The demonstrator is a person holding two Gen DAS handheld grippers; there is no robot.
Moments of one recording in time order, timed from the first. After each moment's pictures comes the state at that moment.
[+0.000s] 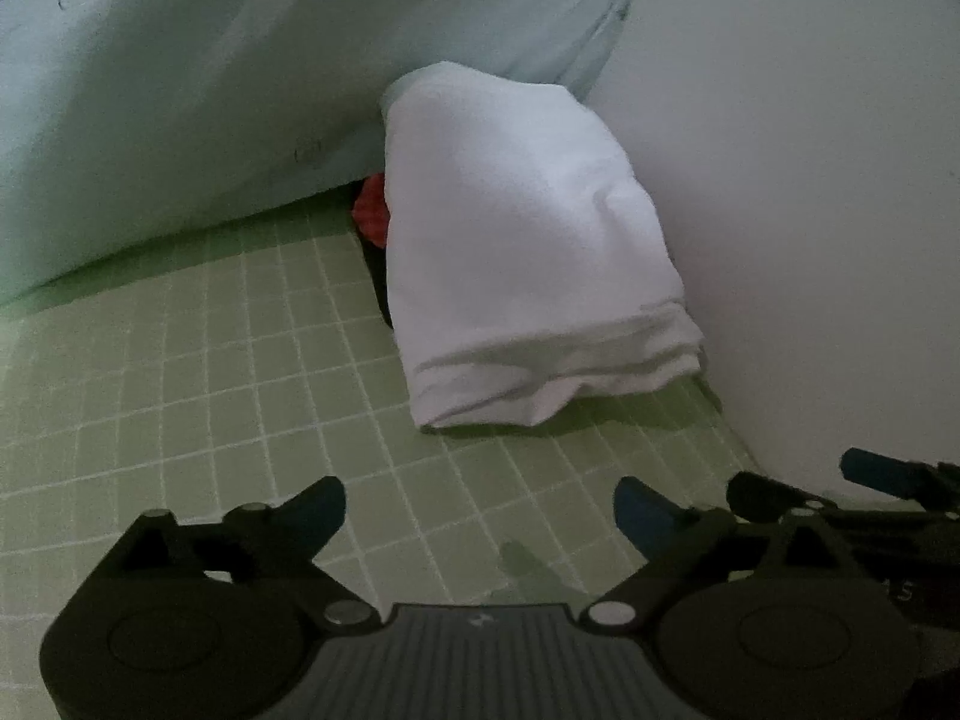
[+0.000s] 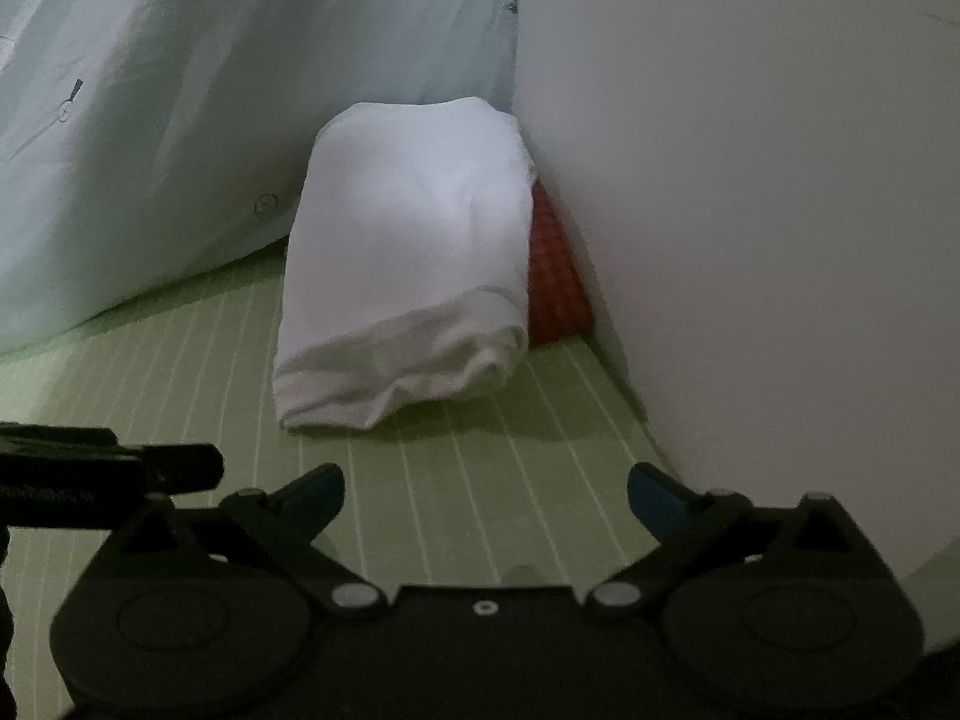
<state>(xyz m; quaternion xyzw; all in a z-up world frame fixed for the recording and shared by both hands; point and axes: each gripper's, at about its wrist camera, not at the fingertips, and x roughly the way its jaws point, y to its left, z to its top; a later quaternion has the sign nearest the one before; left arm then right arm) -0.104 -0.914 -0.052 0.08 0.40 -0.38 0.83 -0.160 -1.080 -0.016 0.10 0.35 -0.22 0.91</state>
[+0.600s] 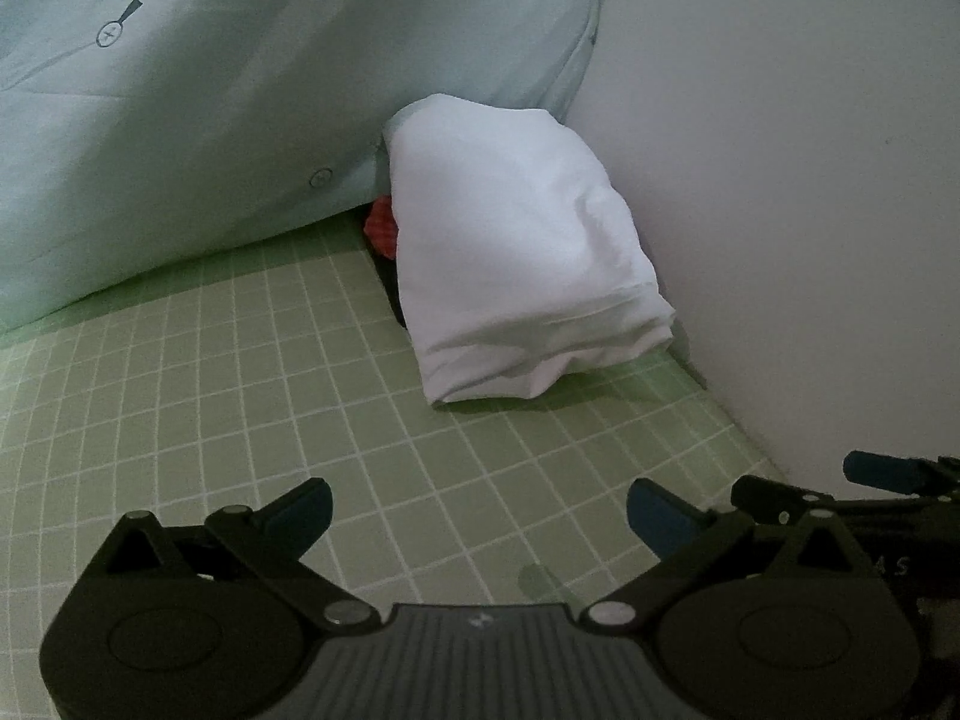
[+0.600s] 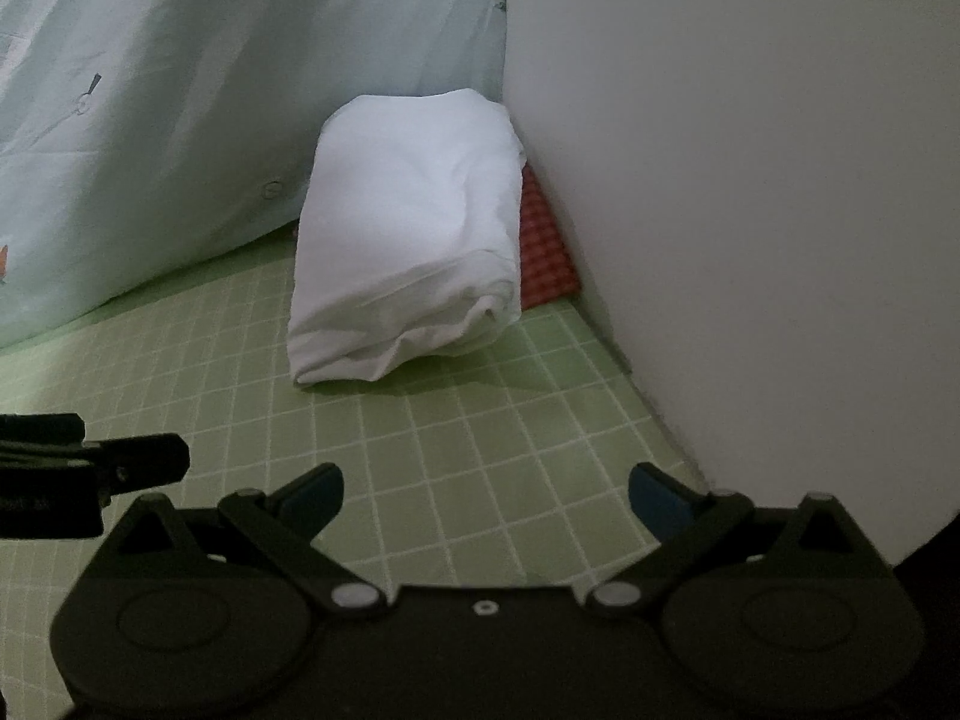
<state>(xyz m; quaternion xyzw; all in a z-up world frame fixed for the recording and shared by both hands) -0.142 -0.878 -0.044 0.09 0.36 -0.39 0.84 -0.199 -1.058 -0.014 0.11 0.35 -0.23 0.90</state>
